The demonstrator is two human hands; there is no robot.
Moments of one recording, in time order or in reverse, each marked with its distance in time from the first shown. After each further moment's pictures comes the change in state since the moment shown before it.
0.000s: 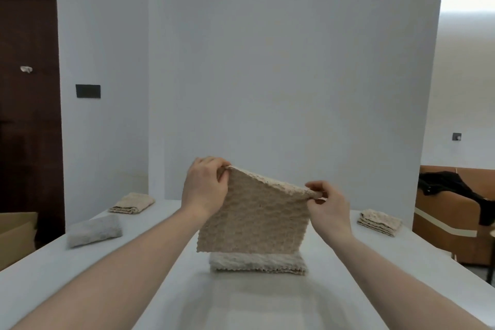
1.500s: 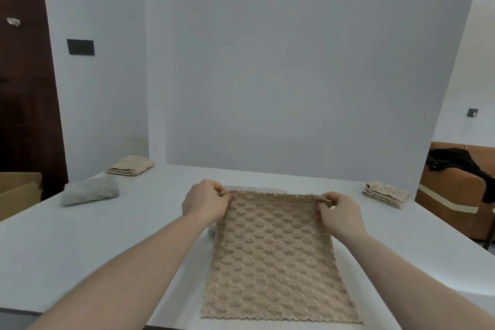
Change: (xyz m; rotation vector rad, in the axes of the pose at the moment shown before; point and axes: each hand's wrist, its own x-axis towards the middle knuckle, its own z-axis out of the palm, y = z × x) left_hand -0.081 -0.042 0.067 0.097 -0.405 -0.569; right_hand -0.018 0.099 0.003 -0.269 -0.209 0.253
